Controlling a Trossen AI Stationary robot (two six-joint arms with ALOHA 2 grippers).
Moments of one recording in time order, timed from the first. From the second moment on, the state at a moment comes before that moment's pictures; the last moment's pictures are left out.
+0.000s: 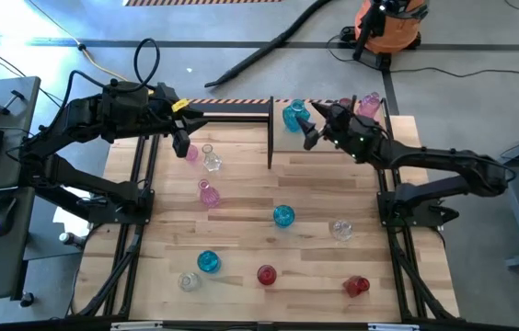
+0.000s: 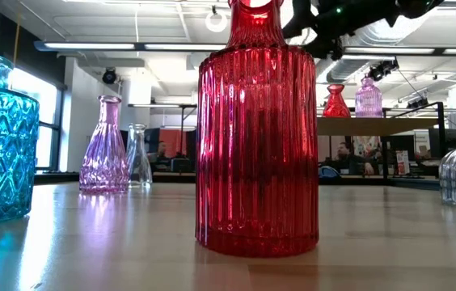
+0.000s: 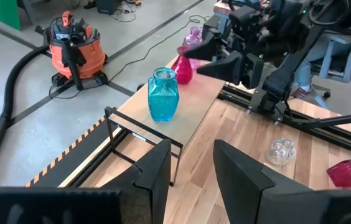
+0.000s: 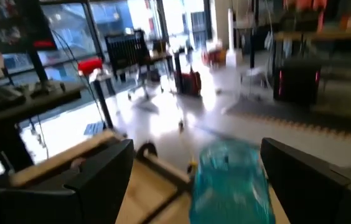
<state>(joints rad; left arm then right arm) 0.17 1.16 1.69 -0.97 -0.27 -0.21 -0.33 1.13 0.79 0.28 0.40 0.19</state>
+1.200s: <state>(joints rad) 0.17 1.16 1.69 -0.97 -0.28 -0.20 -0.39 1.26 0.79 0.06 0.36 0.42</state>
